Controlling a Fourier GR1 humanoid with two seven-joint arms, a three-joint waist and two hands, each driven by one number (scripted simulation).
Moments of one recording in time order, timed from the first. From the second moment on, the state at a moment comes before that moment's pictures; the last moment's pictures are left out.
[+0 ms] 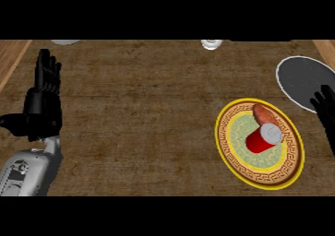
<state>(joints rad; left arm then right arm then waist) -0.28 0.26 -0.06 -1.54 0.04 0.43 -0.05 -0.04 -0.55 0.01 -1.44 -0.37 -0.05 -0.13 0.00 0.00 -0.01</state>
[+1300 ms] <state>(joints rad) -0.20 0.32 -0.02 -1.48 0.14 0.20 0.06 0.49 -0.89 -0.17 -2.21 0.04 -0.24 0.33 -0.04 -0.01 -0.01</state>
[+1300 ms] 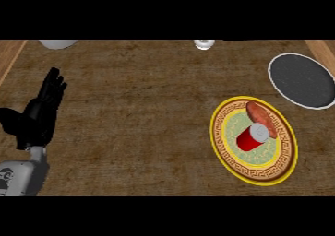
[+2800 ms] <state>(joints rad) -0.25 0.26 -0.01 -1.45 0.09 0.15 0.07 -0.26 -0.93 0.20 -2.16 0.05 -0.05 1.07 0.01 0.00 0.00</state>
